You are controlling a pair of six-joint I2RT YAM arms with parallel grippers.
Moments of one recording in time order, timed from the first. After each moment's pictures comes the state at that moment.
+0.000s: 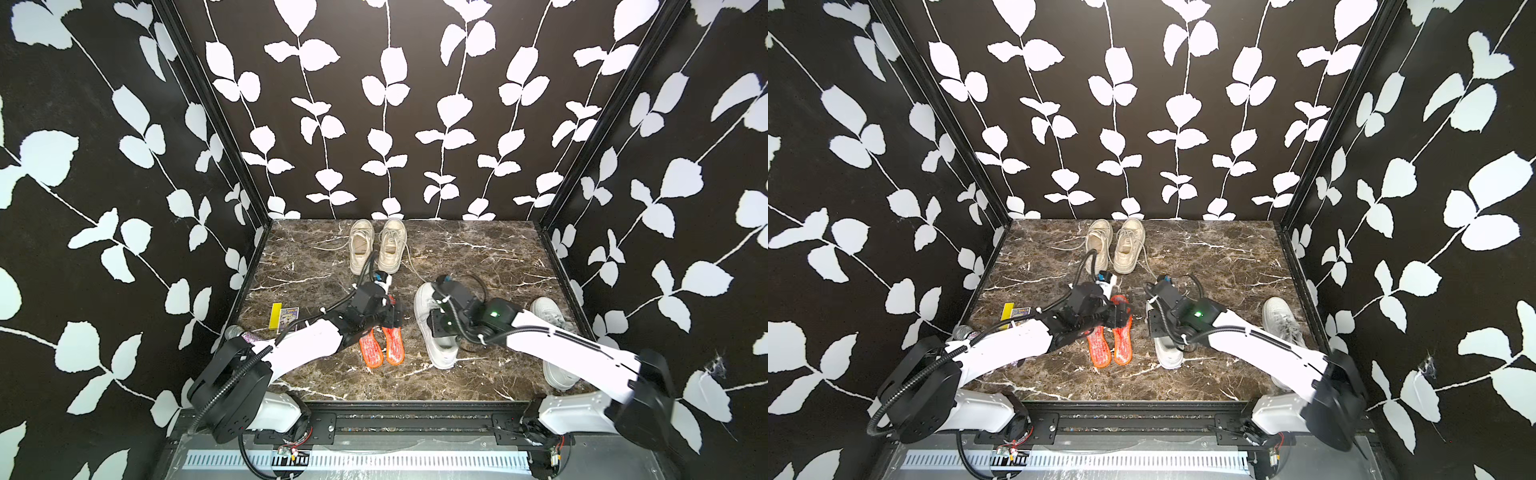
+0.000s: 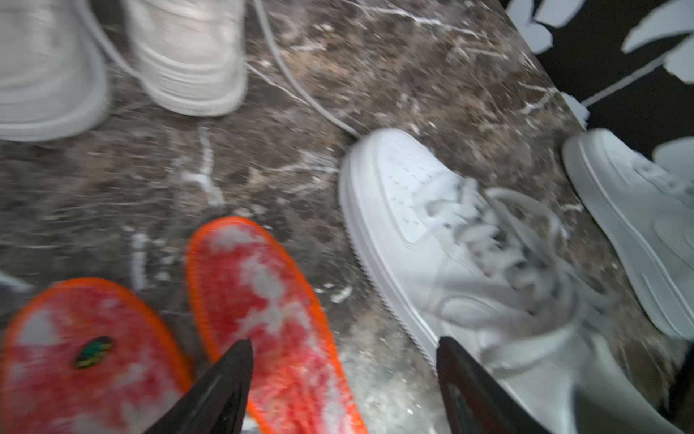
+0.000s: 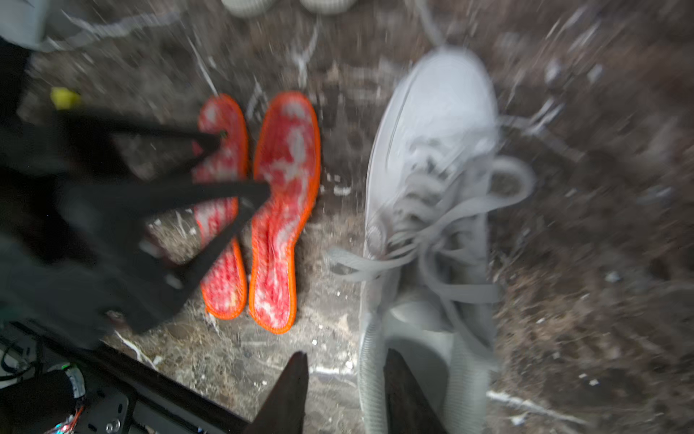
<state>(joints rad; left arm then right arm) -0.80 1.38 0.71 0.02 0.00 -0.45 0.91 1.26 1.05 -0.73 0.16 0.65</state>
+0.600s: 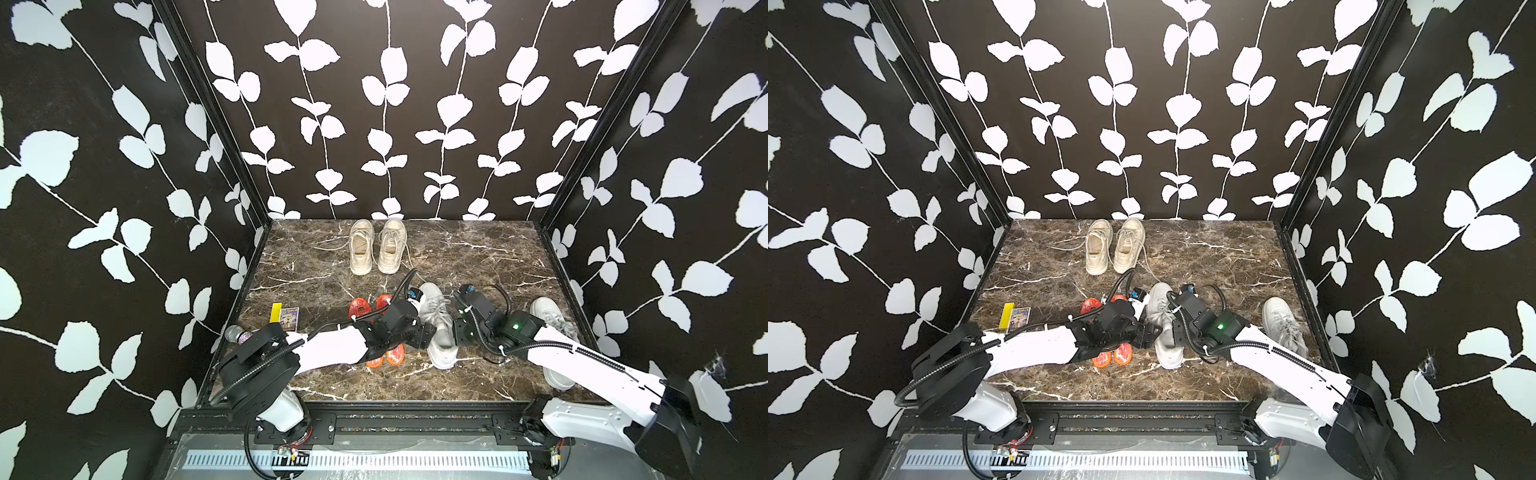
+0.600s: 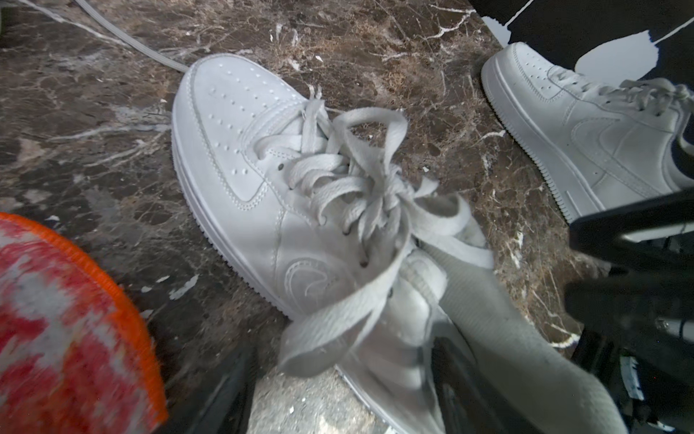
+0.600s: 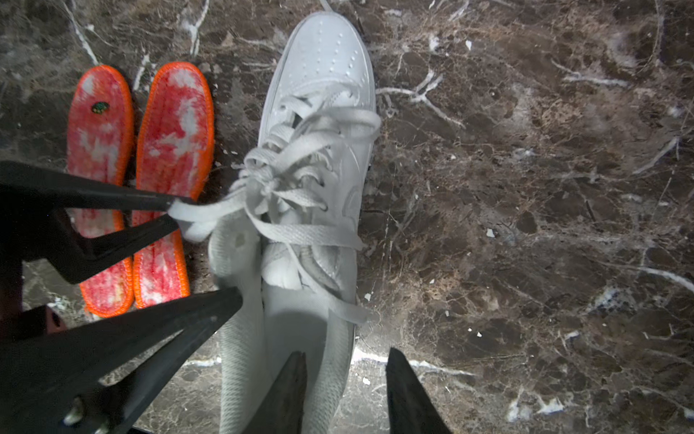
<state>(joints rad) -1.01 1.54 0.78 0.11 -0.02 -0.50 0.82 1.14 0.86 -0.75 0.22 0.58</state>
